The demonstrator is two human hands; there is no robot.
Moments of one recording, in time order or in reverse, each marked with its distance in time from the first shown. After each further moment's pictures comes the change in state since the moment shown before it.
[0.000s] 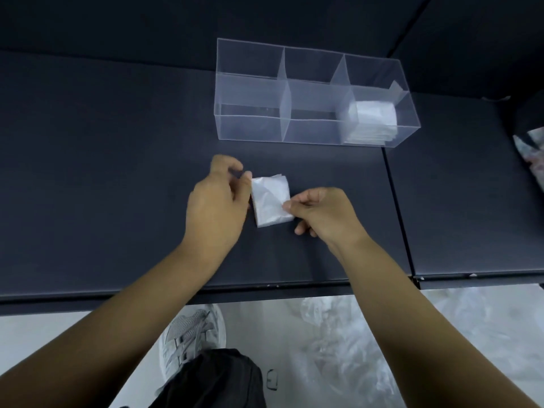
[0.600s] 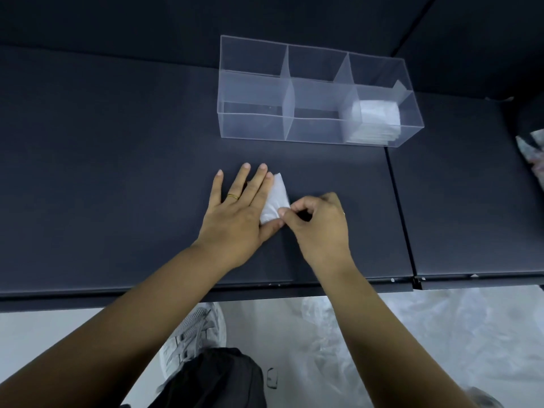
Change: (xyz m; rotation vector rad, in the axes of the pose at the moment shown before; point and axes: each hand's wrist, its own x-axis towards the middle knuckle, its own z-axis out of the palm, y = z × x) left_hand -0.008 -0.031 0.022 0.816 -0.413 0.331; right_hand -0.020 0.013 0.023 -0.298 0.252 -0.181
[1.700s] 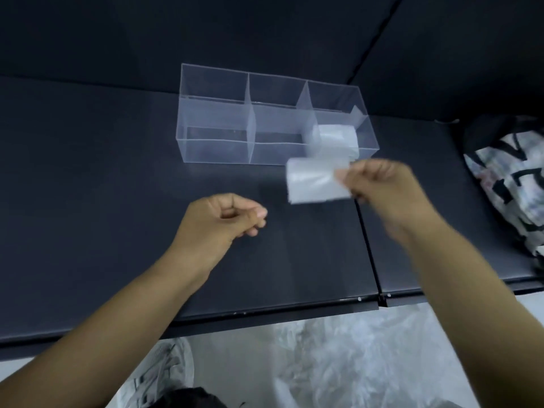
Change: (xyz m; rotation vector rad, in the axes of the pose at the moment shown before) left_hand 0.008 0.032 -0.055 -1.428 0.070 -0.269; right_hand 0.055 -0.005 -0.138 0.391 -0.083 -0.020
